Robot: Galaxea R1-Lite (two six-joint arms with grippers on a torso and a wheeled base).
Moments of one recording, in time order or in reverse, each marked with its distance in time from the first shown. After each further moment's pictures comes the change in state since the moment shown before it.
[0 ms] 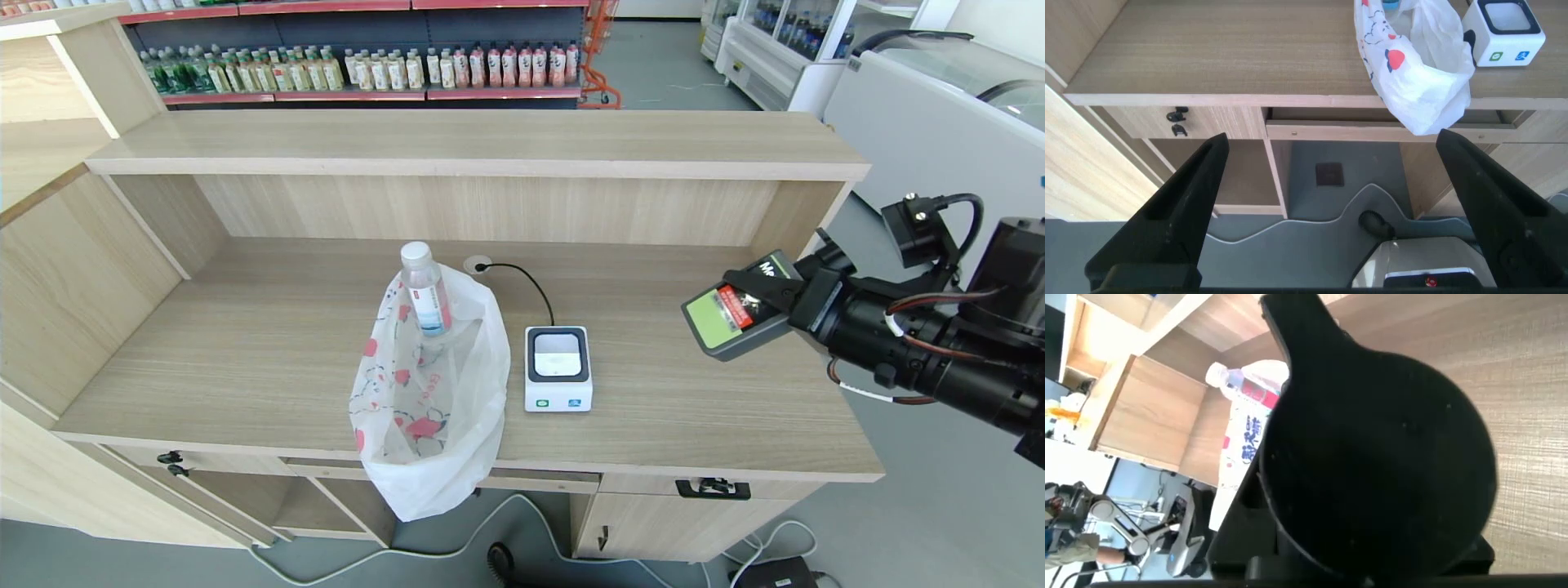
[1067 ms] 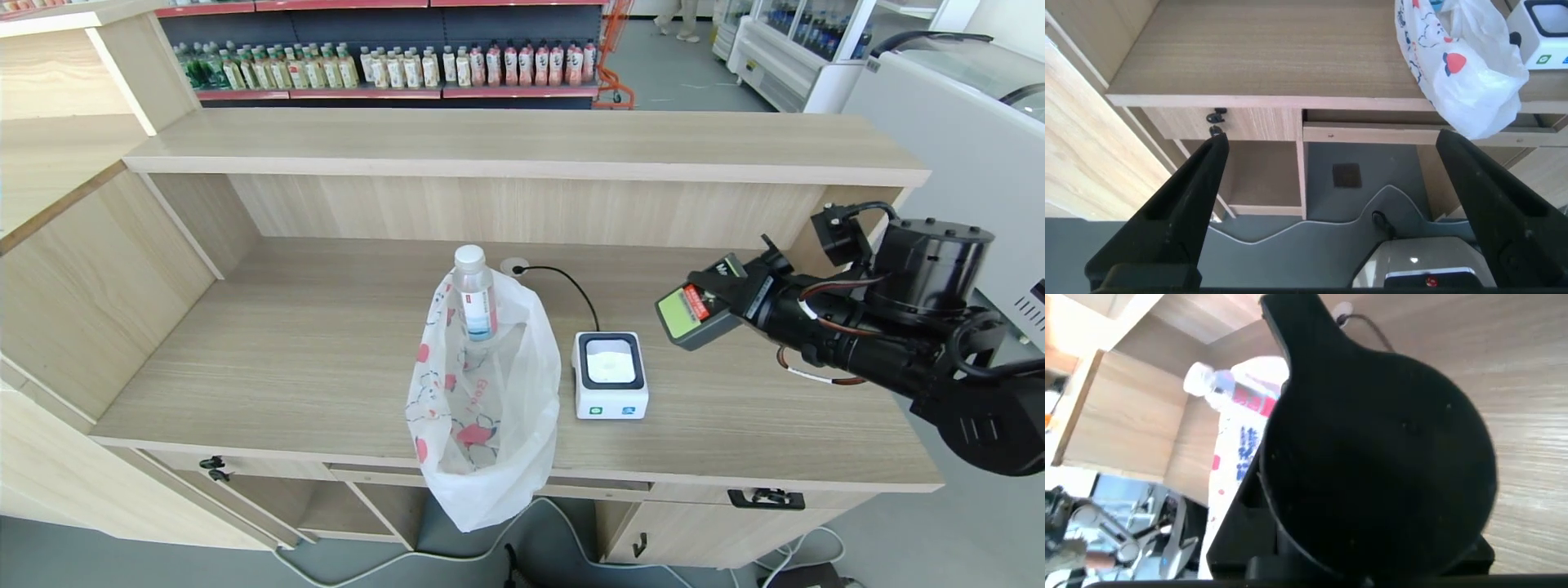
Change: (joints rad) left arm 0.000 0.000 0.000 0.000 -0.001 0.001; right arm 0.003 0.196 -0.143 -0.002 -0.061 -0.004
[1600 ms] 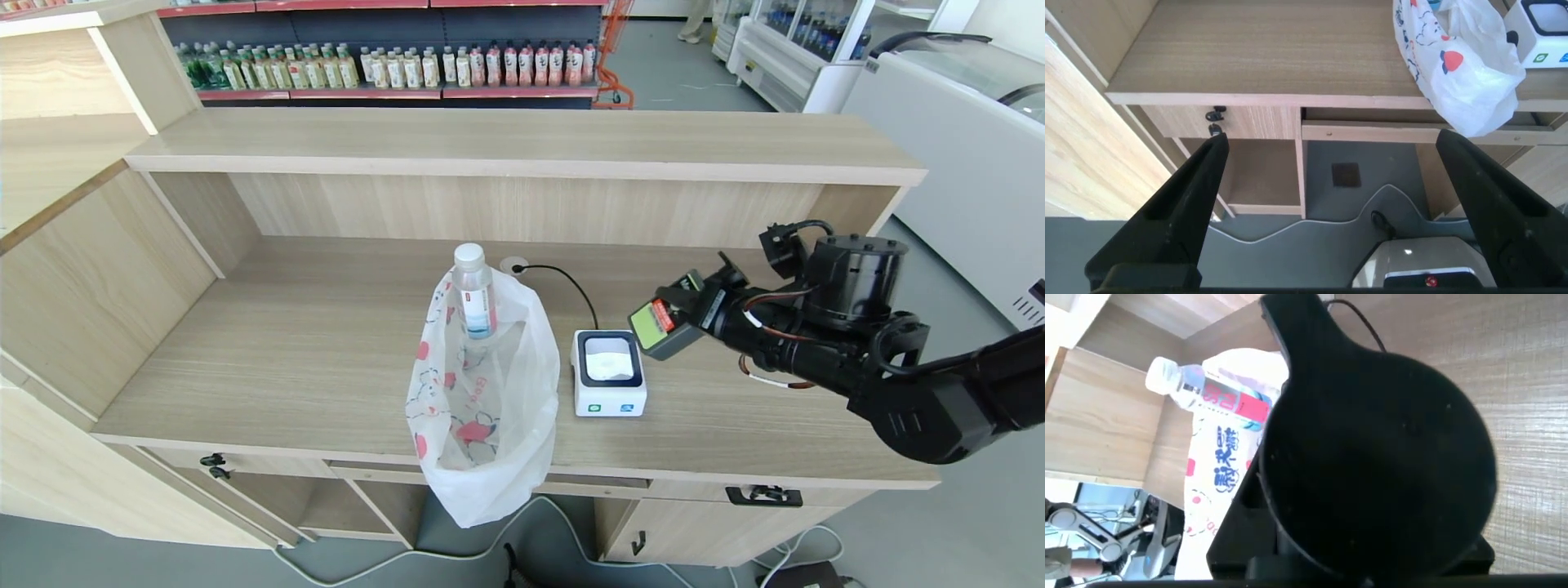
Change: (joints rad) left arm 0.000 0.000 0.000 0.000 0.000 0.000; right arm 0.047 0.118 -0.065 -0.001 -0.047 -0.001
